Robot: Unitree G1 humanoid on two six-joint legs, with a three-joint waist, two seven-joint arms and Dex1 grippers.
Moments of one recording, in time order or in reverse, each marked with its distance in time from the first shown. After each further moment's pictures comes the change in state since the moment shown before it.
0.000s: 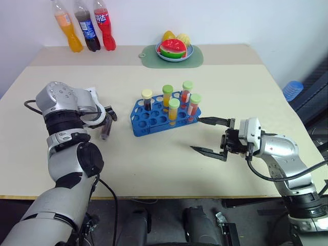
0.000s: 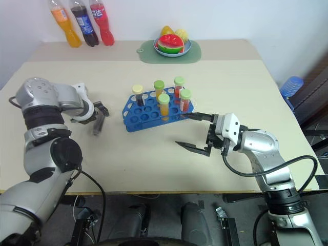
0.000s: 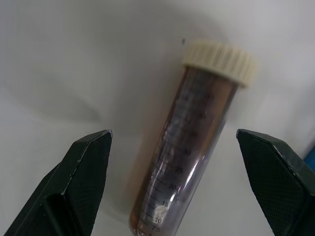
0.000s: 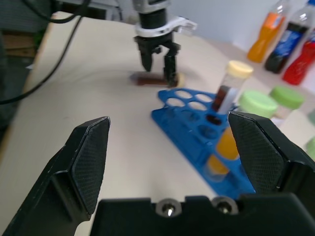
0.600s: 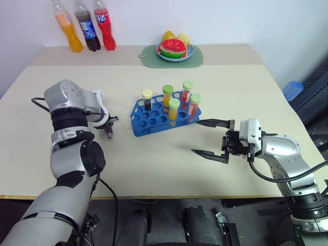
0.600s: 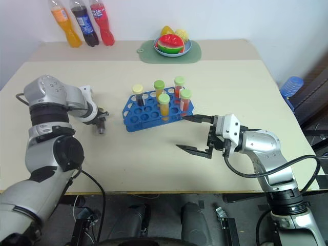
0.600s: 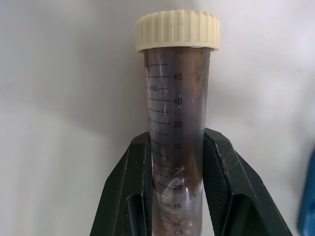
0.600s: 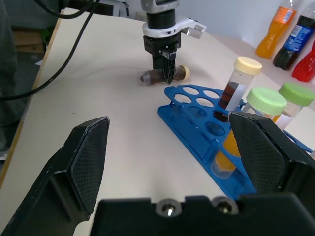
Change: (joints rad) left arm -0.007 -0.015 -0.047 0.000 0.135 0.000 -0.177; right arm -0.017 0.005 0.001 0.007 -0.020 -0.002 0.007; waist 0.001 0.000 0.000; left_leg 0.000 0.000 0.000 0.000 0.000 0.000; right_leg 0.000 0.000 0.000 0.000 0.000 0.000
